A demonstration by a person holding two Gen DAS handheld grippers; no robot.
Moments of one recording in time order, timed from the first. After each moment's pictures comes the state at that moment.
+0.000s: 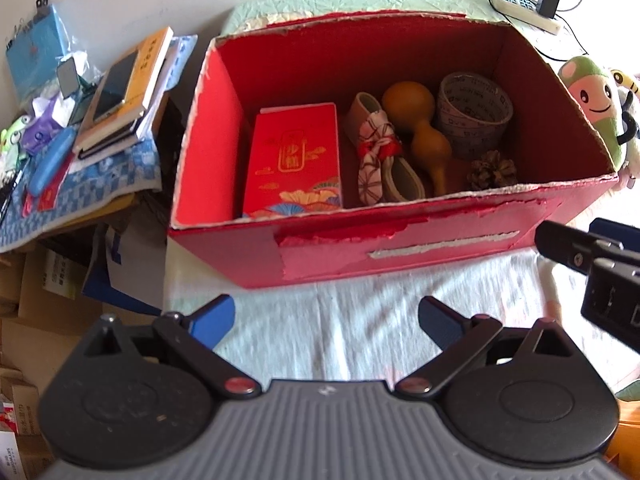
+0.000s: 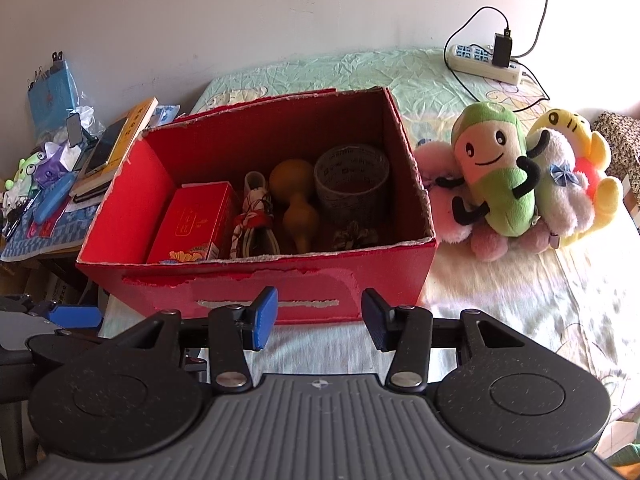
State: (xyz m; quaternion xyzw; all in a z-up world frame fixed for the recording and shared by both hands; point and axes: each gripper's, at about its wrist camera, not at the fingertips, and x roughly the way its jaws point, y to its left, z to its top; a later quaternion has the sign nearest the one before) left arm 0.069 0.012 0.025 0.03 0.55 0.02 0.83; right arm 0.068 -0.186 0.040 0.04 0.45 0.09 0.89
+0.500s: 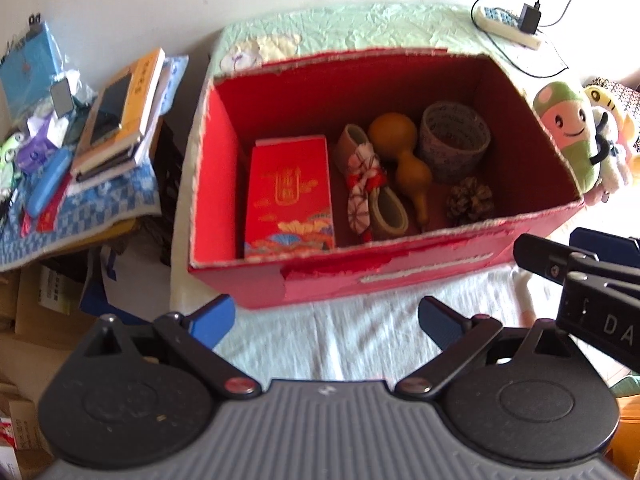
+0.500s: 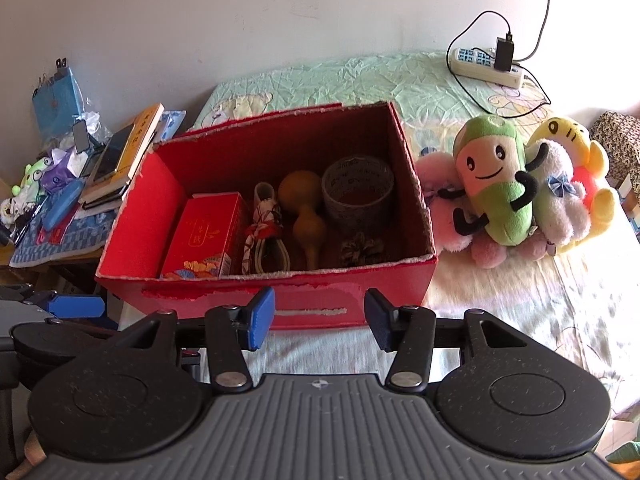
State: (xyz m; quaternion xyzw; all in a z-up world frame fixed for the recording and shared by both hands) left arm 0.072 0.013 0.060 0.03 0.54 0.00 0.84; right arm 0.070 -0.186 0.063 0.05 0.45 0.09 0.89
